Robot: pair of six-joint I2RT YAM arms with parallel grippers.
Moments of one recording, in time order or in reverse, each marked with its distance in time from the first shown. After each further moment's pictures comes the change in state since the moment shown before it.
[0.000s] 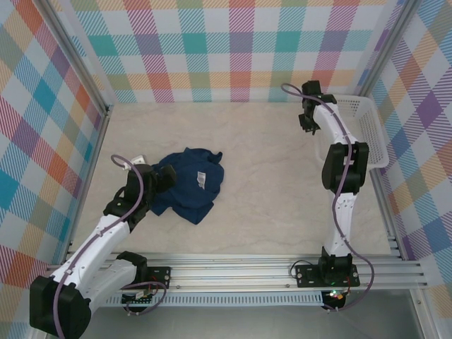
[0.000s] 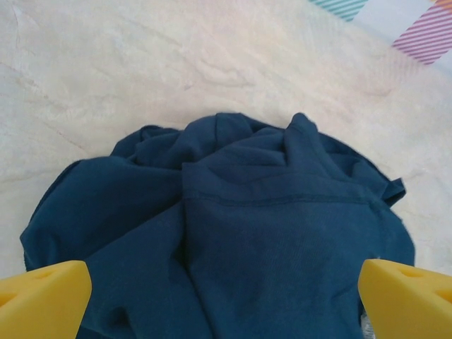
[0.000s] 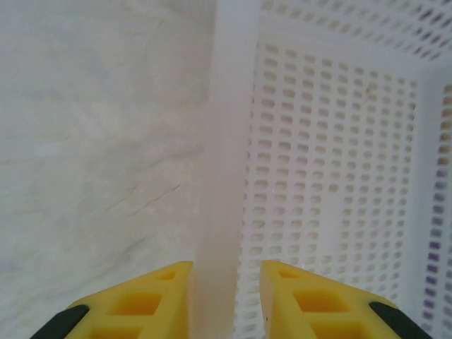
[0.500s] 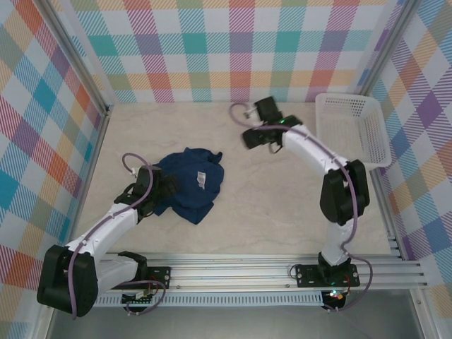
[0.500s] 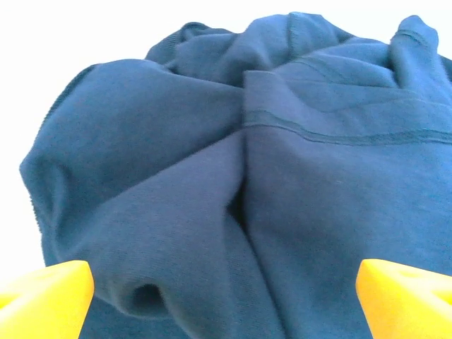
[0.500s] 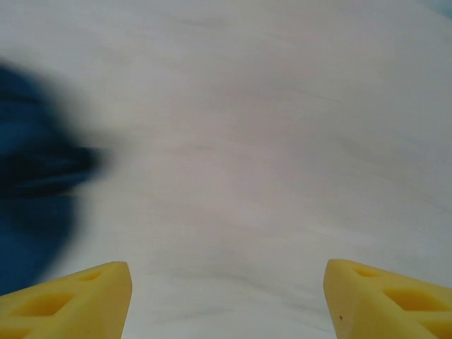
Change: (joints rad) left arm 0.054 0.186 -0.035 -0.005 0.034 -0.040; right arm 0.455 -0.419 -0.518 0.350 -0.422 0.090
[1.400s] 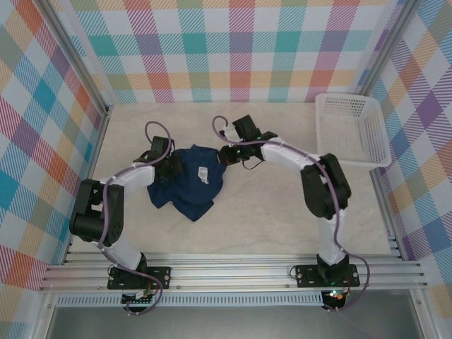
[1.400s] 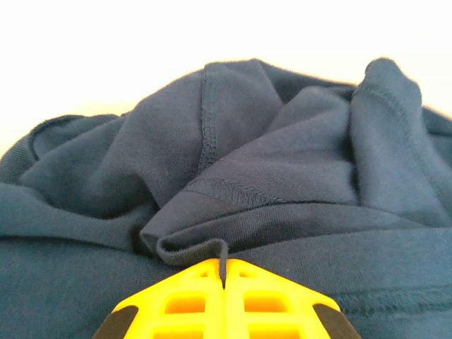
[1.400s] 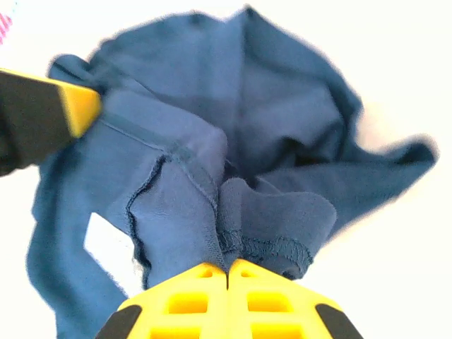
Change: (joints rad) left arm 0.036 0.533 0.401 0.105 0.185 0.182; right arm 0.058 0.104 -0.063 0.182 -0.370 0.240
